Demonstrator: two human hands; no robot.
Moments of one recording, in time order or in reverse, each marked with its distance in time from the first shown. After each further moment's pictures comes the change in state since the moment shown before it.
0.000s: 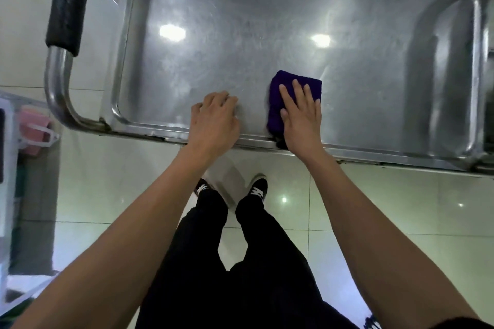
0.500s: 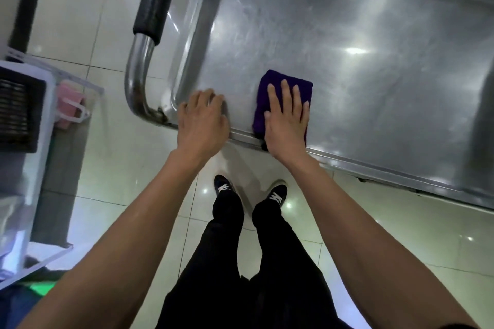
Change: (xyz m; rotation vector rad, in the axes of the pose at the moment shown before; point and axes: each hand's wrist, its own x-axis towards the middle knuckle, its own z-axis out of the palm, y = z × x) left_hand -0.030 -0.131 -0.031 0.008 0.091 -0.200; right_hand 0.023 -0.150 0.061 -0.068 -0.053 -0.100
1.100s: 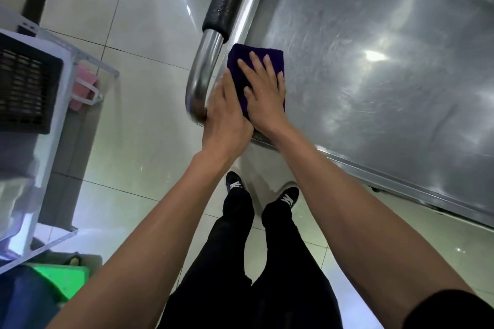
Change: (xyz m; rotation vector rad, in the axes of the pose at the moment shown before) left_hand 0.013 -0.054 -0.014 -0.544 0.053 -0.193; right_hand 0.073 -0.146 0.016 0.342 -0.096 -0.169
